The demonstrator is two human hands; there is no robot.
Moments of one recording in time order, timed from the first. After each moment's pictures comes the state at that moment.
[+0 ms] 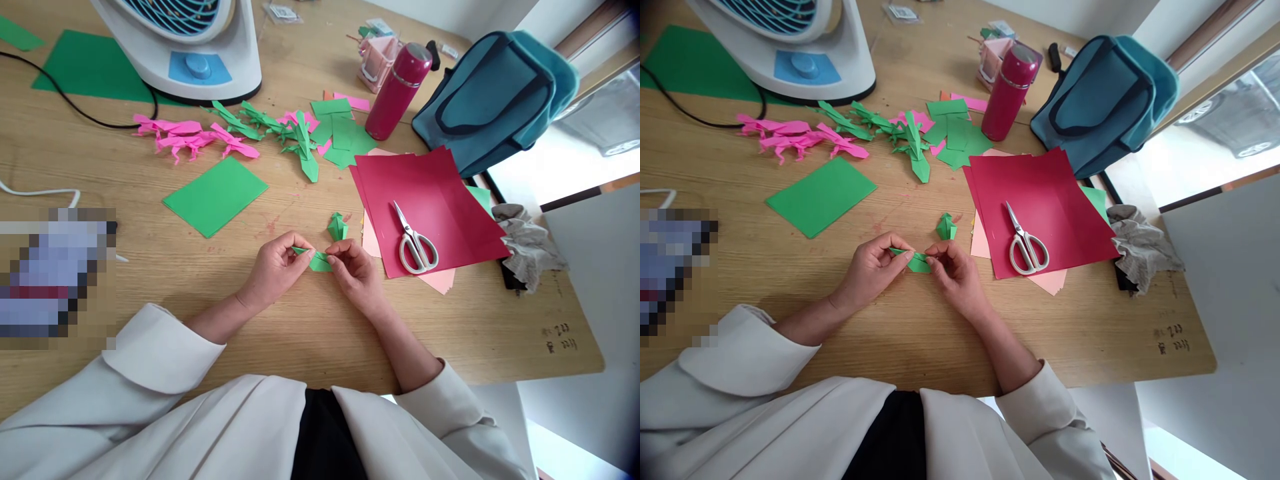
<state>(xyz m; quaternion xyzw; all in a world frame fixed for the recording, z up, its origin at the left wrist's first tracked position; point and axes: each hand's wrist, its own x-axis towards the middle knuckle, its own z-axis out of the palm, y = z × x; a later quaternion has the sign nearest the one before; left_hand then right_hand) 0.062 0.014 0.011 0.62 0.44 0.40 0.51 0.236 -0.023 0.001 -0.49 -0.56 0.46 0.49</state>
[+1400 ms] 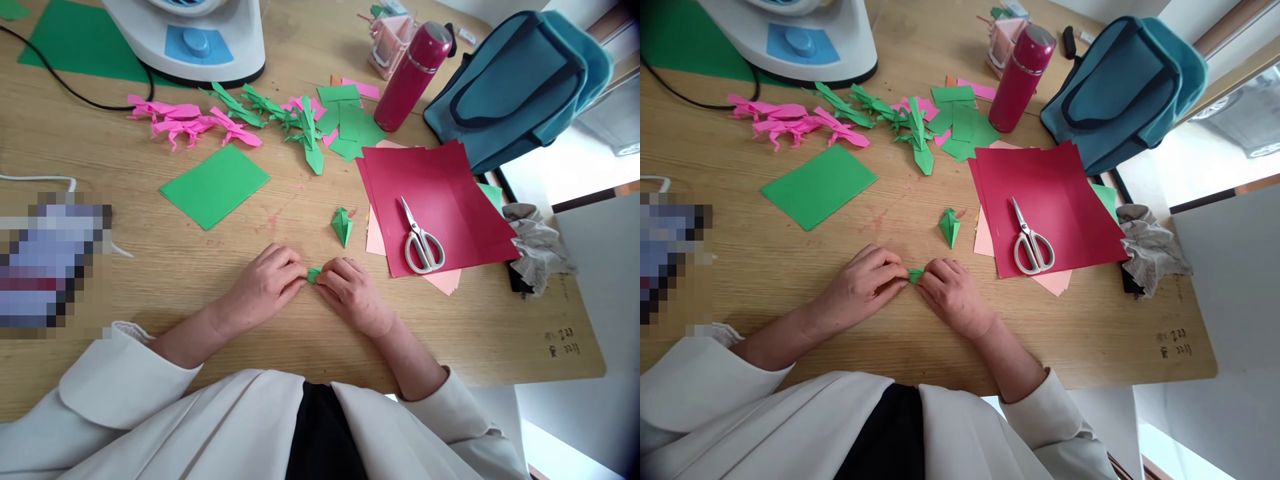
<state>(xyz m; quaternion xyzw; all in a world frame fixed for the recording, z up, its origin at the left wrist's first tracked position) 0.027 -0.007 0.010 0.89 0.33 0.25 0.18 0.241 -0.041 0.010 -0.43 -0.87 0.13 0.21</state>
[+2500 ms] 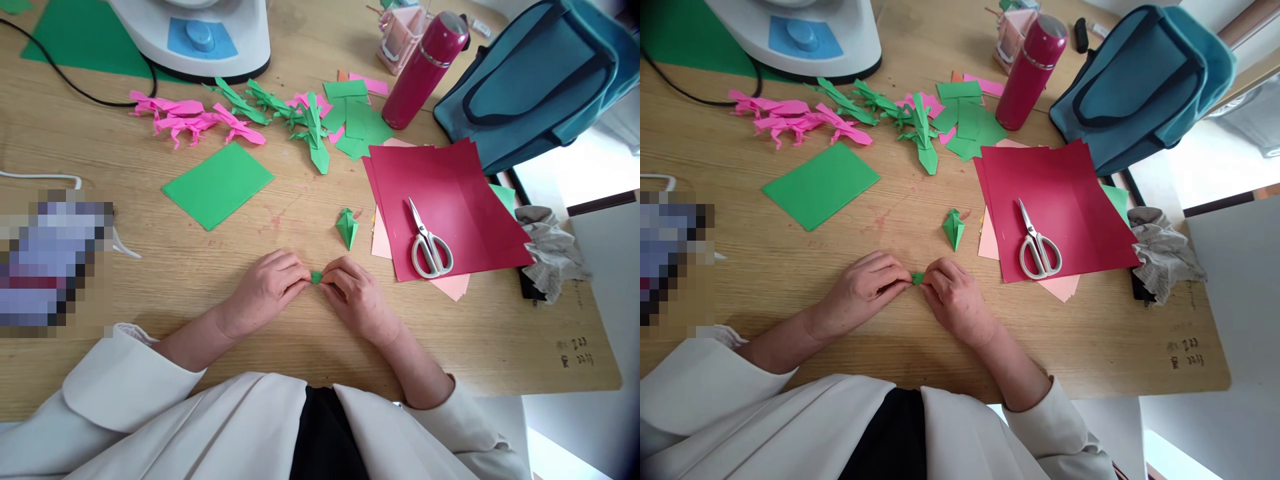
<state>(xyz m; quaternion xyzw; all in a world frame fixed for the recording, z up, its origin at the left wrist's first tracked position) 0.028 -0.006 0.003 0.88 0.34 0.23 0.22 0.236 -0.041 0.013 -0.47 -0.81 0.22 0.28</state>
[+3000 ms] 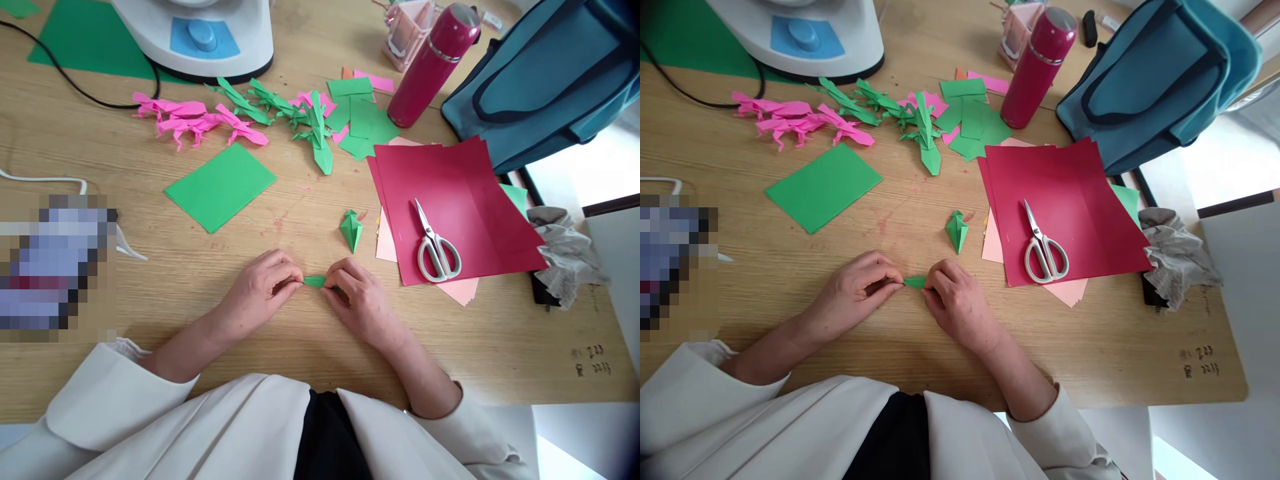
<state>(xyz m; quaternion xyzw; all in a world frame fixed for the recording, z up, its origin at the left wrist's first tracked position) 0.018 -0.007 0.009 0.82 0.41 0.26 0.32 0.235 -0.040 0.016 -0.49 -0.80 0.25 0.25</state>
